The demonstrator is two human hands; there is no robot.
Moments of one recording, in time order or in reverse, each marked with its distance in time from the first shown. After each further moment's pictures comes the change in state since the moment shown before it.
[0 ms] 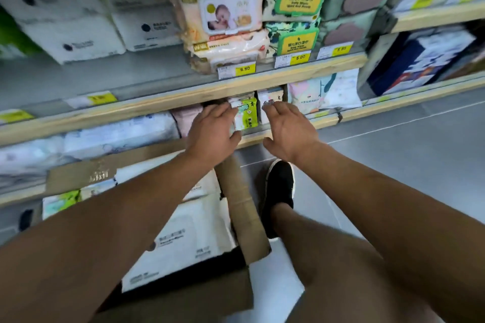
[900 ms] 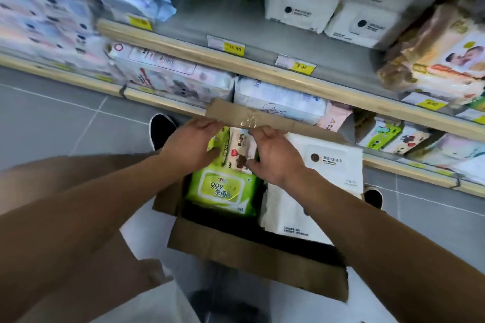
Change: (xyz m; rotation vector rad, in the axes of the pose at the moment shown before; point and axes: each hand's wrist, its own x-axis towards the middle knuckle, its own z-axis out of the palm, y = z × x) left_hand -0.275 -0.280 -0.114 -0.005 -0.067 -0.313; right_hand -0.021 -0.365 0.052 0.021 -0.285 -0.454
